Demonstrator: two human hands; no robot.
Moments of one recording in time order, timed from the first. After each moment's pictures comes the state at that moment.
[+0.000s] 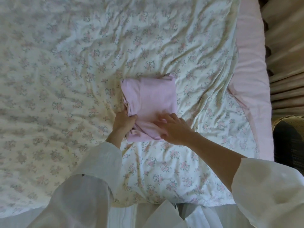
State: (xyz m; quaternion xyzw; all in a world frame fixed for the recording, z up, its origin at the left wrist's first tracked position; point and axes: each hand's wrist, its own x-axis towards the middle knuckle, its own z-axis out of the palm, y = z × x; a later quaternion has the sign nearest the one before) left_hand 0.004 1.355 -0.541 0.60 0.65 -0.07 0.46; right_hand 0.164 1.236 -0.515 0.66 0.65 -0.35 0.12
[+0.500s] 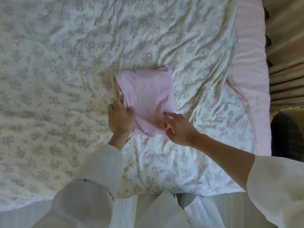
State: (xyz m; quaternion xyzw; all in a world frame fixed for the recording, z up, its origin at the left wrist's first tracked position) left_hand 0.005 1.329 -0.531 0.66 0.70 0.01 0.27; right_hand 0.167 1.202 -0.507 0.67 0.63 -0.37 -0.11
